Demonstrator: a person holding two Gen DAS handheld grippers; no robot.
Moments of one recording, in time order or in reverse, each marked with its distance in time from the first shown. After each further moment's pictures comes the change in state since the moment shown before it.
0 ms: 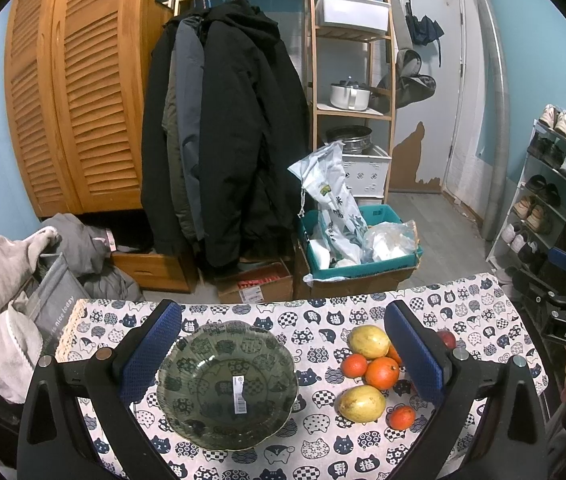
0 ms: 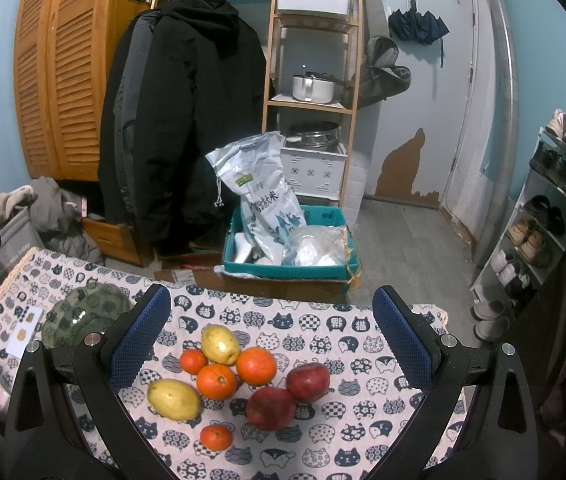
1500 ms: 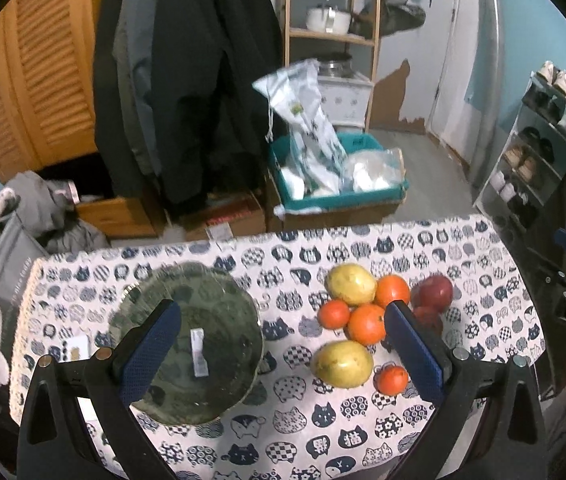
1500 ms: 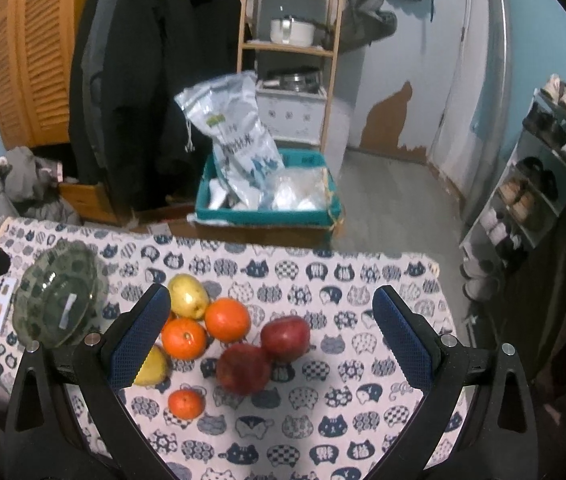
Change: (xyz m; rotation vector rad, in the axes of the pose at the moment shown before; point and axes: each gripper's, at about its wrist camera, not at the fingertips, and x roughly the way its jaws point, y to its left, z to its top) left arm 0.082 -0.030 -0.040 0.020 0.259 -0.086; right arm 0.041 -0.026 -0.040 0.026 0.187 -0.055
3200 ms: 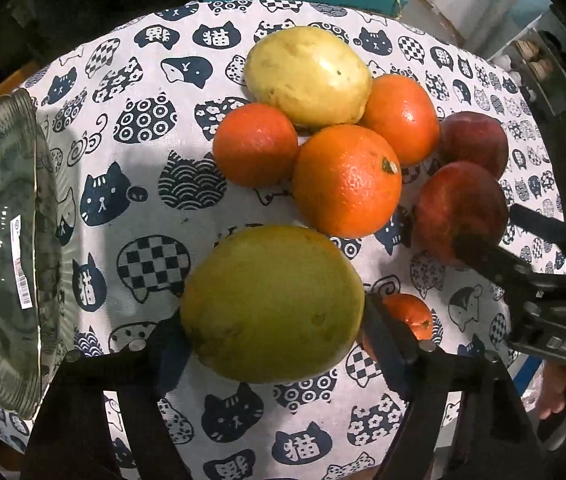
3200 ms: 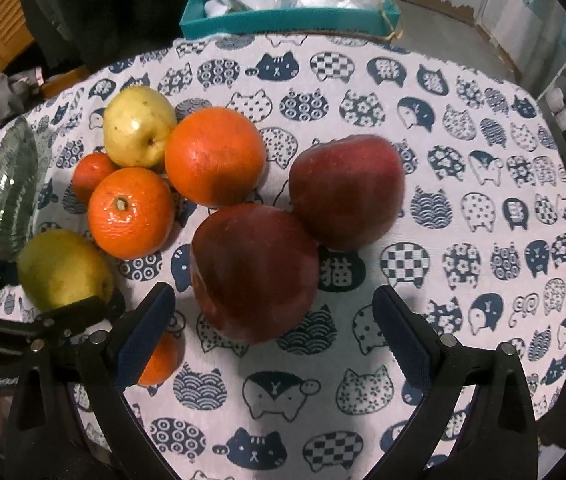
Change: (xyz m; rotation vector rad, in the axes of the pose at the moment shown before) left arm 0.208 -0.071 -0.089 0.013 0.568 -0.152; right arm 0.181 0.007 -0.105 0.066 0.531 0.139
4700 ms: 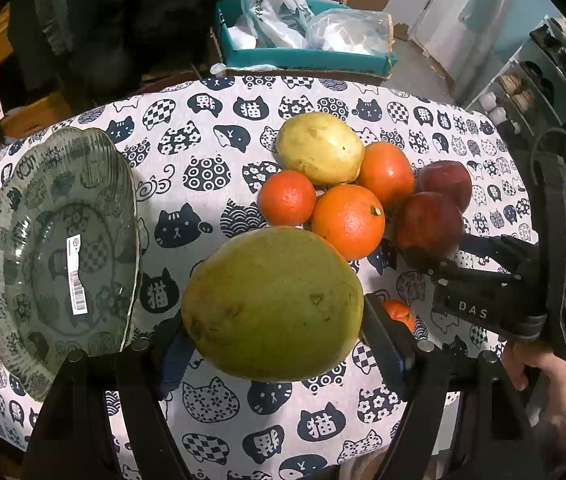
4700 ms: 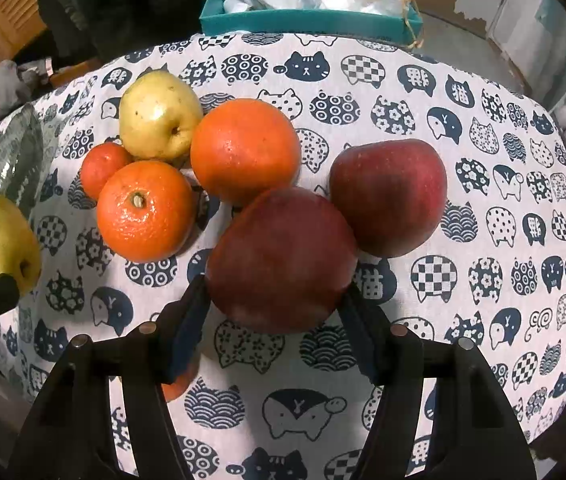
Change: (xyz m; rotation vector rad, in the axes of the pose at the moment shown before) left arm -0.066 0.021 -0.018 -0.002 -0.184 0.001; right arm 0.011 0.018 0.005 -0.042 -0.026 0.006
